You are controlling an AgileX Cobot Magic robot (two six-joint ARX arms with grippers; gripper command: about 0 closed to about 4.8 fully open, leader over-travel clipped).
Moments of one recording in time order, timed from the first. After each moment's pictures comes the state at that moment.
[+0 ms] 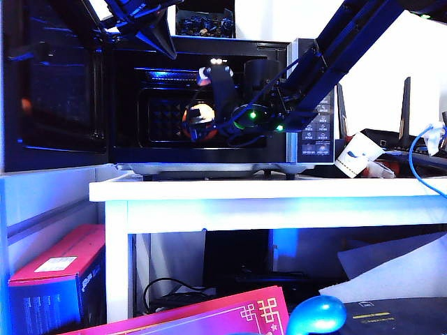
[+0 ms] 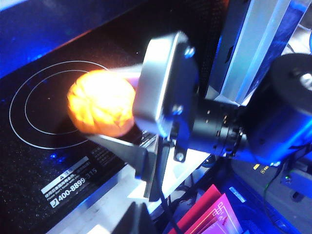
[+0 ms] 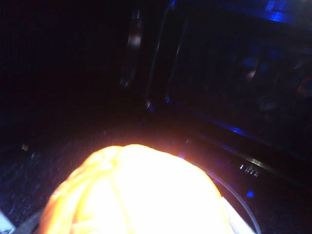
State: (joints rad) left arm -0.37 1.78 1.80 -0.54 0.21 0.18; right arm 0.44 2.52 2.07 0.59 -0.29 -0.22
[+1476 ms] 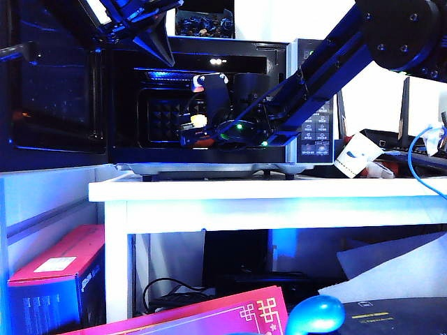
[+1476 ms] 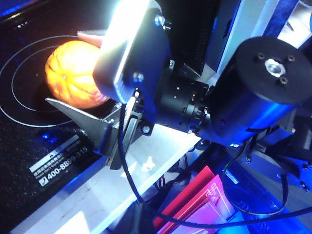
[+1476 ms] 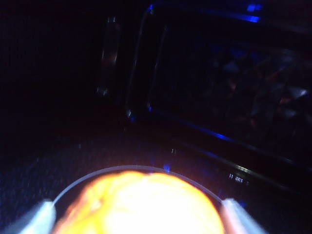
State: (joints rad) left arm -0.37 1.78 1.80 -0.61 0.21 0.18; right arm 0.45 2.70 2.33 0.56 -0.20 -0.20
